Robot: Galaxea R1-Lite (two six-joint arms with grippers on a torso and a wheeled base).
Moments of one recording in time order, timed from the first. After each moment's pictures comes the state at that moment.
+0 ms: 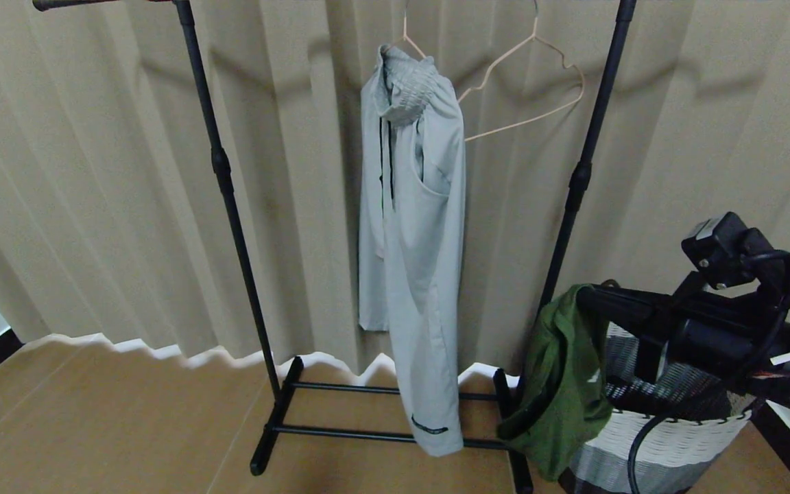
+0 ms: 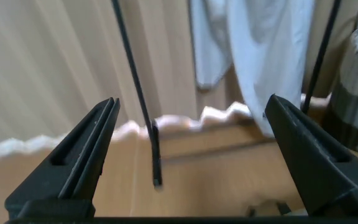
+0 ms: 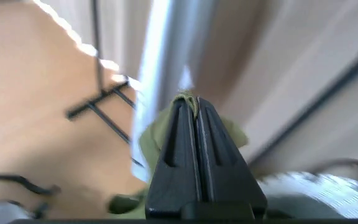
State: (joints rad) left arm 0.00 0.00 0.00 -0.04 -0.21 0.17; right arm 0.36 1.44 -0.50 -0.74 0.24 -0.16
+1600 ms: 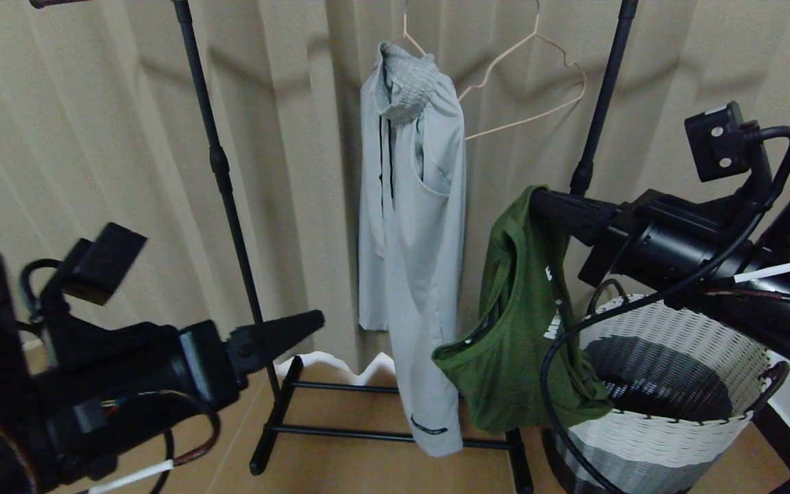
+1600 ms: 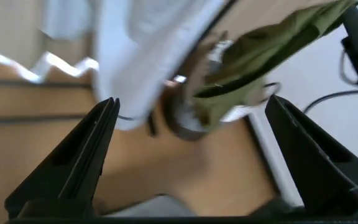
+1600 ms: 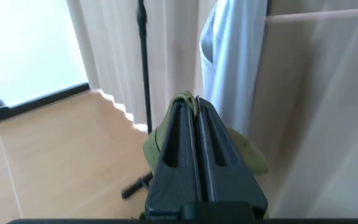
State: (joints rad) left arm -0.69 1.28 -0.58 -0.41 0.06 -0.66; right arm 0.50 1.56 -0.73 -0.96 0.24 0.10
